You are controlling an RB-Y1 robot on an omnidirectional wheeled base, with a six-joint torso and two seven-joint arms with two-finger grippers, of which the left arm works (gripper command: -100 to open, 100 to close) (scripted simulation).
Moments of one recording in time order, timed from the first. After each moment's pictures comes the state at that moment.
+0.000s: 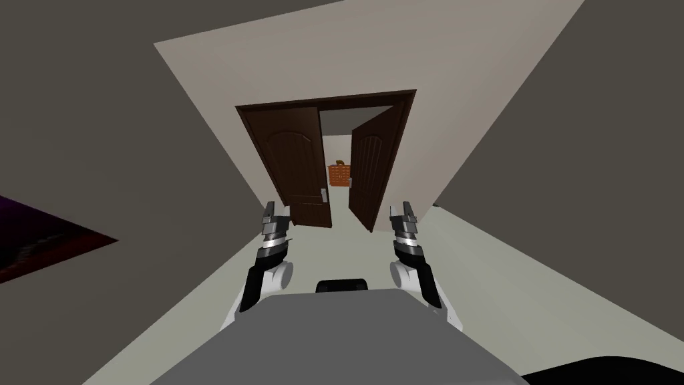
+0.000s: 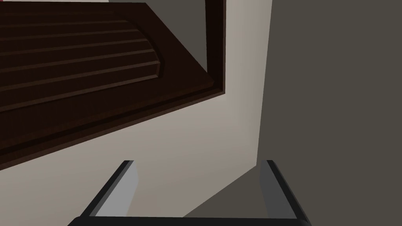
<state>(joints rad) 0.43 0.01 -0.01 -2.22 0.11 -0.49 -0.06</state>
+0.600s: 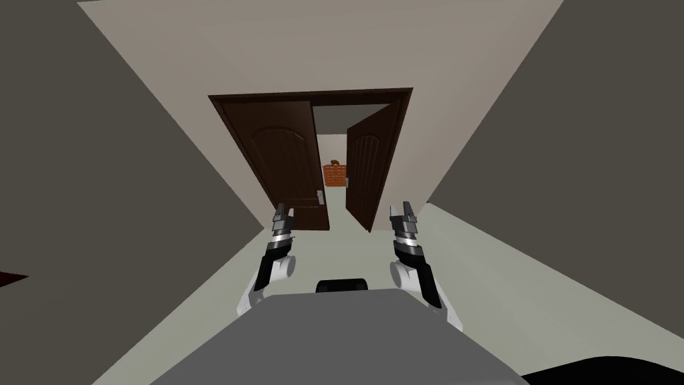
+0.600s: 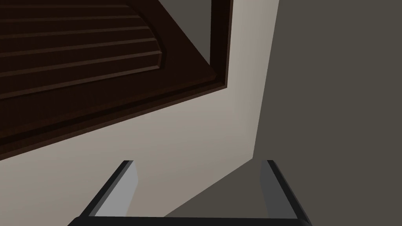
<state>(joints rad) 0.31 0.03 0.06 -2.02 0.10 -0.48 -0.08</state>
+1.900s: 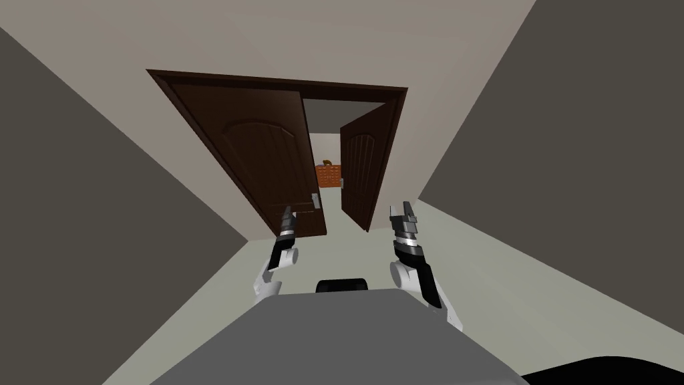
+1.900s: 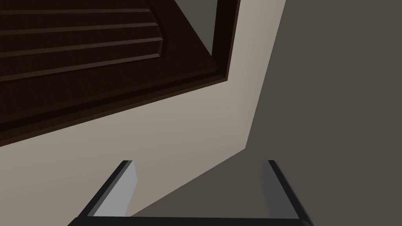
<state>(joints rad) 0.13 0.04 0.18 -1.70 0.08 -0.43 -0.11</state>
